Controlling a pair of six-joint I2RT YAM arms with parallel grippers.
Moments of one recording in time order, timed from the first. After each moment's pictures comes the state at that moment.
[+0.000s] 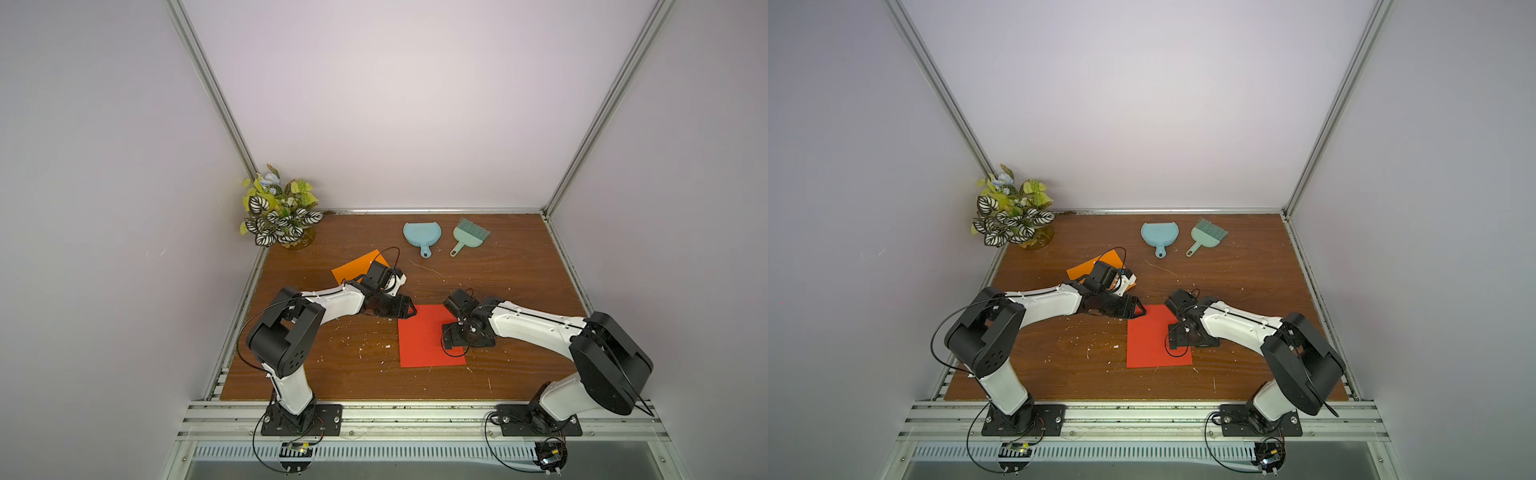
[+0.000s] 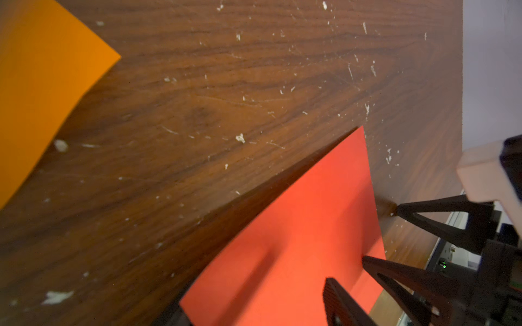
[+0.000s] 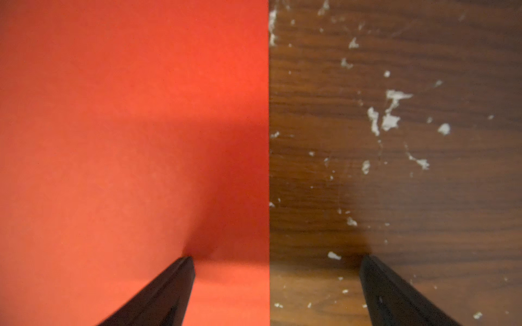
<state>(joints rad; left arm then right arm) -0.56 1.75 0.92 -0.18 0.50 -0.41 0.76 1.53 0.81 -0.69 0.11 0.68</state>
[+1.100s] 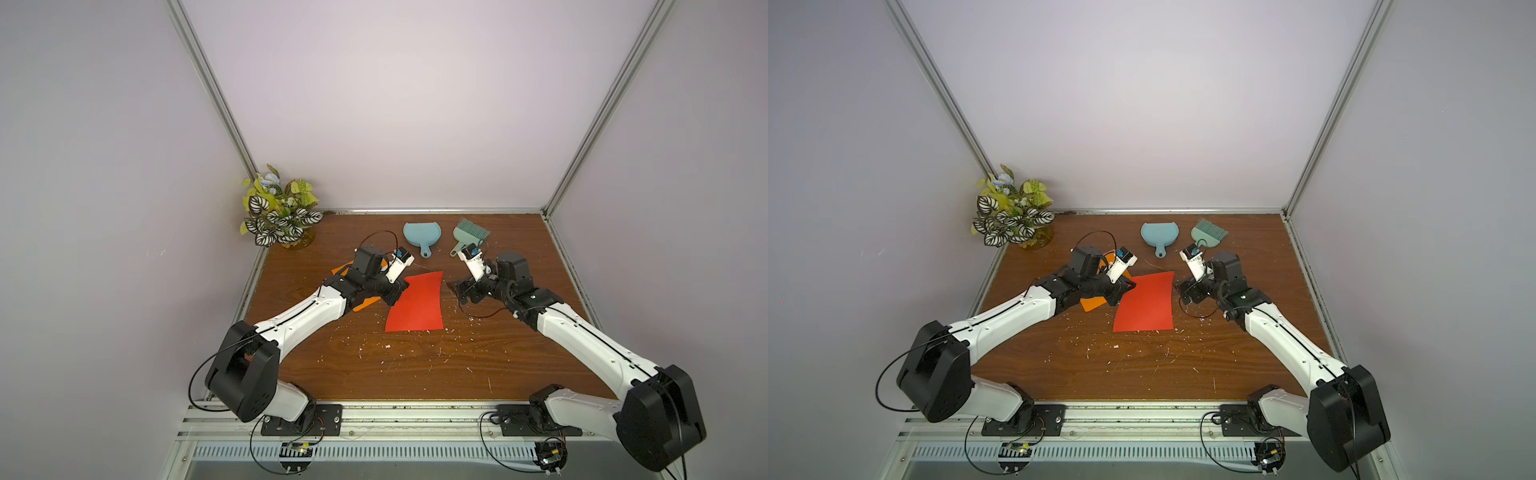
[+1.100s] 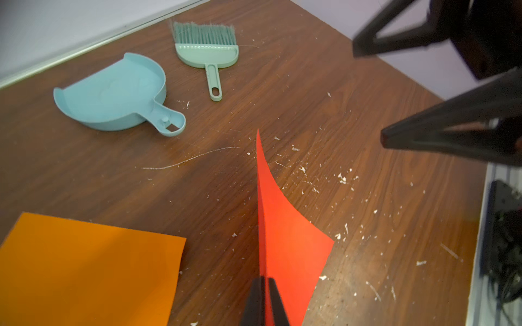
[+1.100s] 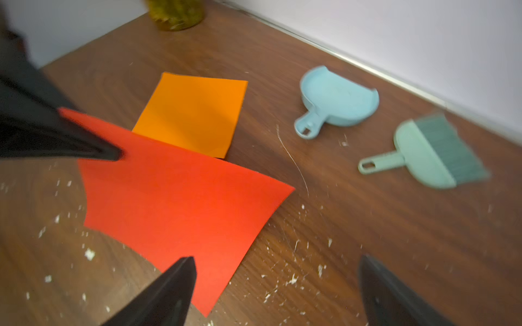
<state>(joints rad) -0.58 1.45 0.99 -0.22 0.38 0.17 0.44 1.23 0.87 -0.19 -0.27 -0.23</state>
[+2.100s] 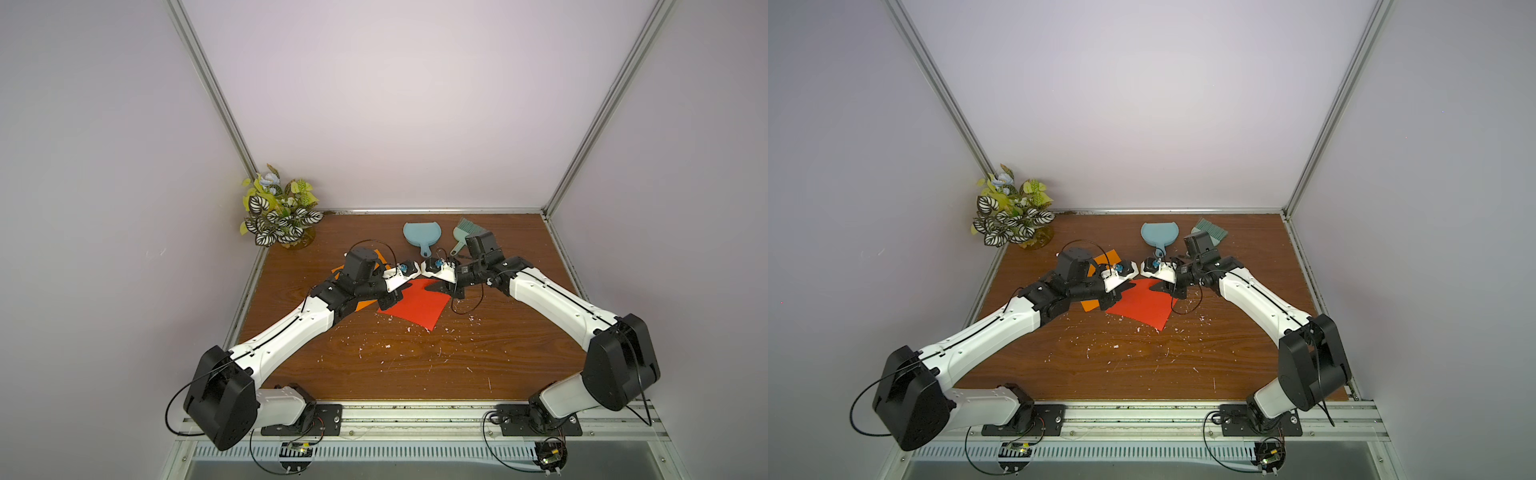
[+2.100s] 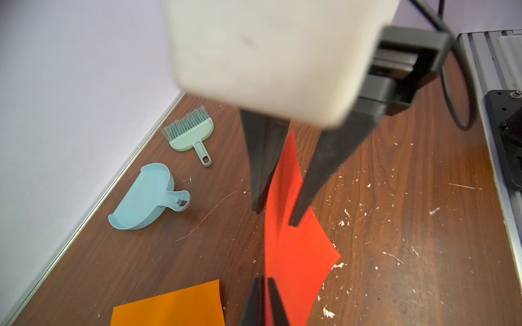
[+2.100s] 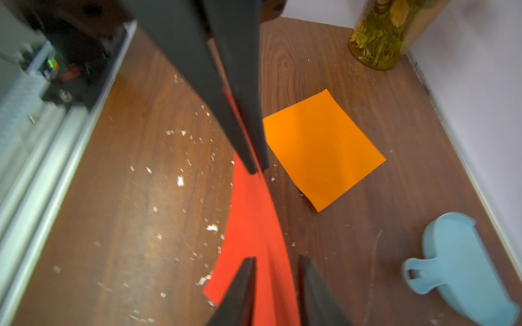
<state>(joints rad) -0.59 1.30 0.94 -0.20 0.43 0.53 0.51 1.51 1.17 -0.46 -0.66 -0.81</state>
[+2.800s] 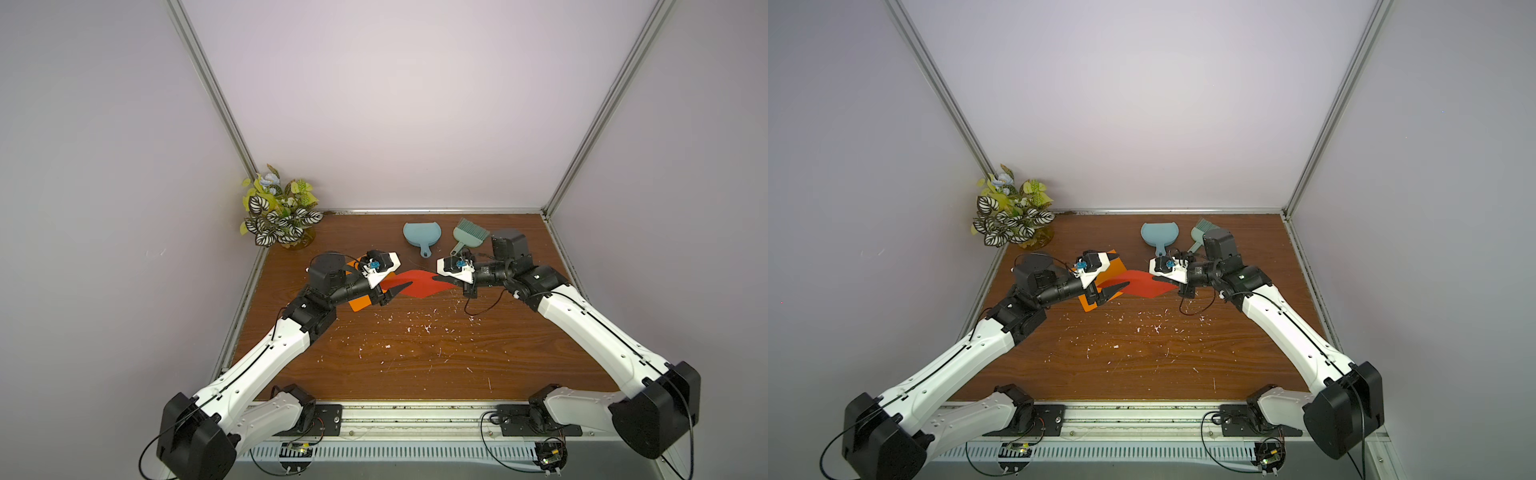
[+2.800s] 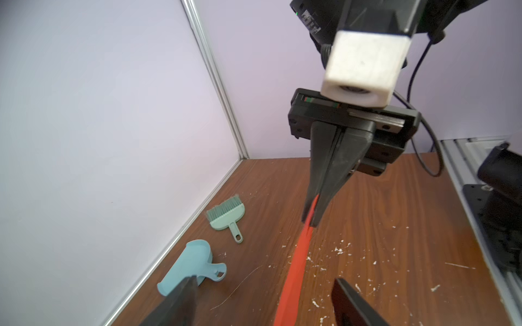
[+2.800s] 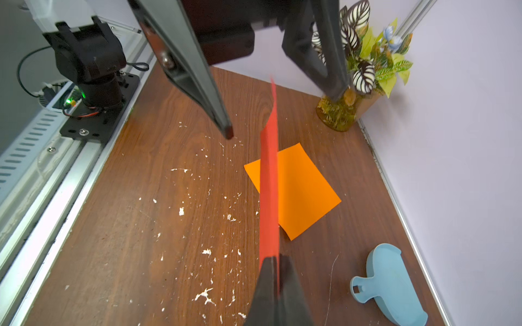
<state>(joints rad) -0.52 1.07 0.81 0.12 0.61 0.38 0.50 1.26 1.13 -0.42 -0.73 -0.77</state>
